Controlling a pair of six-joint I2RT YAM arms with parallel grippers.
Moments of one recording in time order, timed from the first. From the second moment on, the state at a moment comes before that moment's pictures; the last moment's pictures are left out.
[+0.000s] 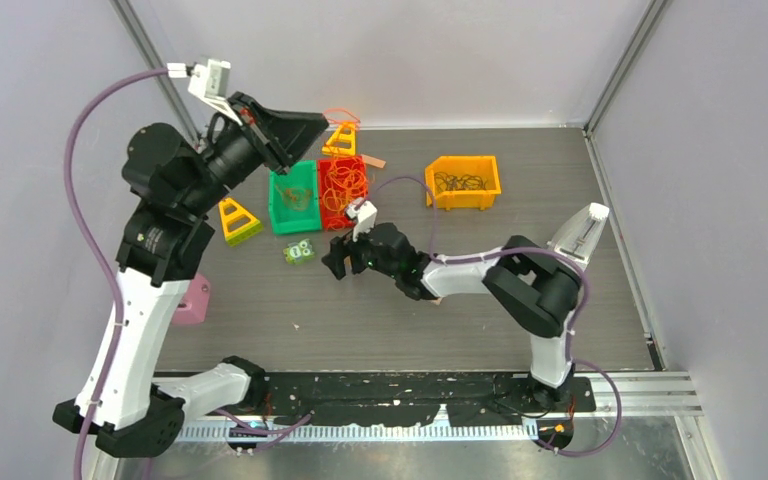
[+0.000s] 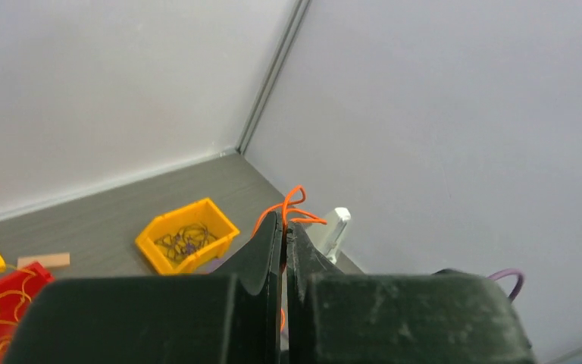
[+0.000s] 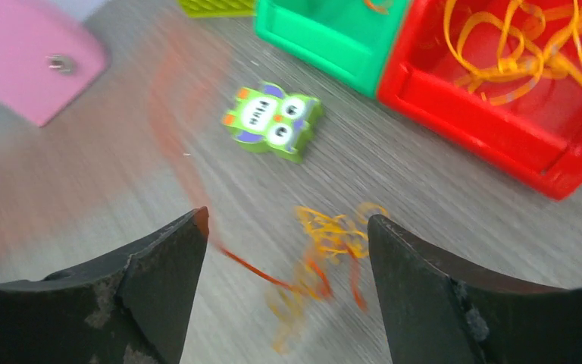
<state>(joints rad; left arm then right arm) -0.42 1.09 1.60 -0.31 0.38 -0.50 0.93 1.86 0.98 0.65 -0.02 0.26</state>
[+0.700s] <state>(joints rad) -0.30 1.15 1.73 -0.45 0.22 -0.39 0.73 1.49 0.69 0.25 0.30 0.50</state>
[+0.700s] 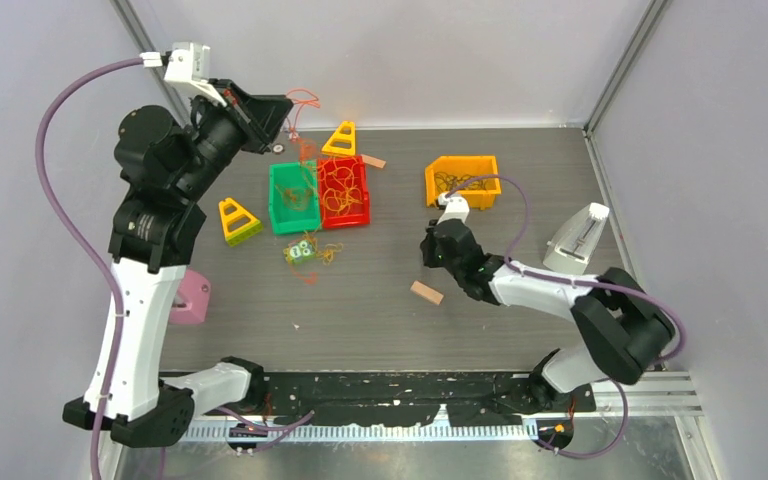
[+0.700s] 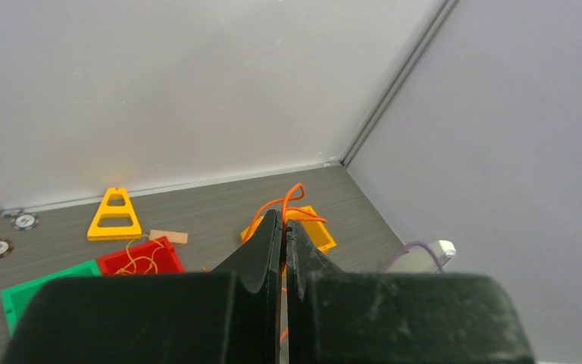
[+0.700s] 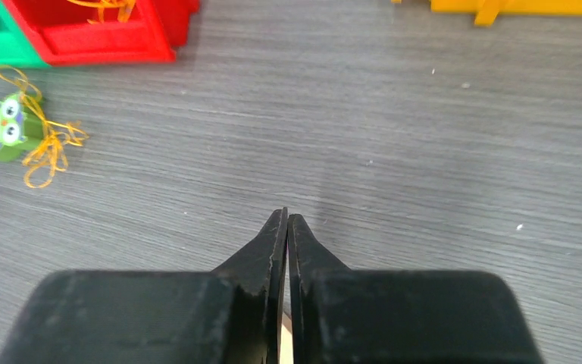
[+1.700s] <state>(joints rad) -0.12 1.60 2.12 -0.51 0.09 -0.29 0.72 1.30 0.67 0.22 0.33 0.34</state>
